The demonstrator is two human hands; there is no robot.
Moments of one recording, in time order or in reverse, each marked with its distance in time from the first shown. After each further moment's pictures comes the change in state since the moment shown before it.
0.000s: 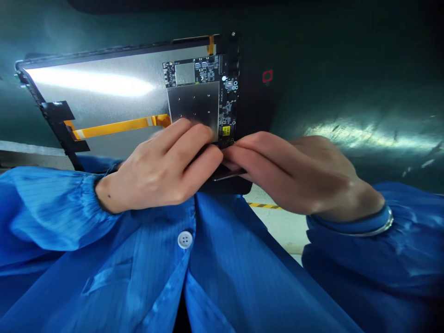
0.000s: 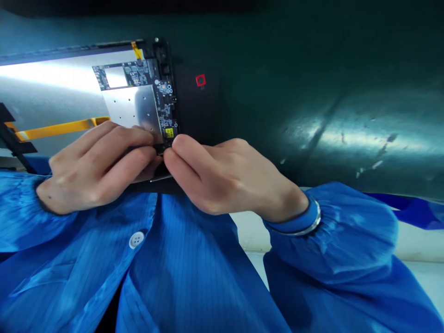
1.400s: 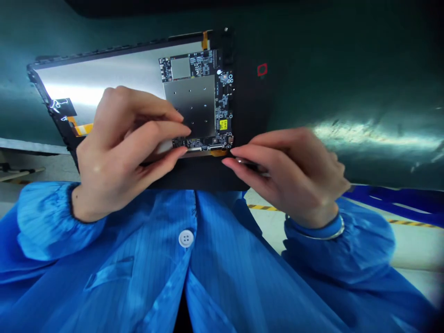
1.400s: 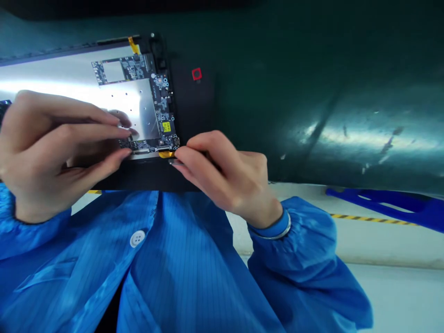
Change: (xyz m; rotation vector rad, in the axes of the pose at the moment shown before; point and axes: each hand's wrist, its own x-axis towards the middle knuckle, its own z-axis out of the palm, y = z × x) left_hand -0.024 -0.004 -0.018 -0.344 0.062 -0.368; right_hand -0.028 -0.013 0.027 -0.230 0.431 0.050
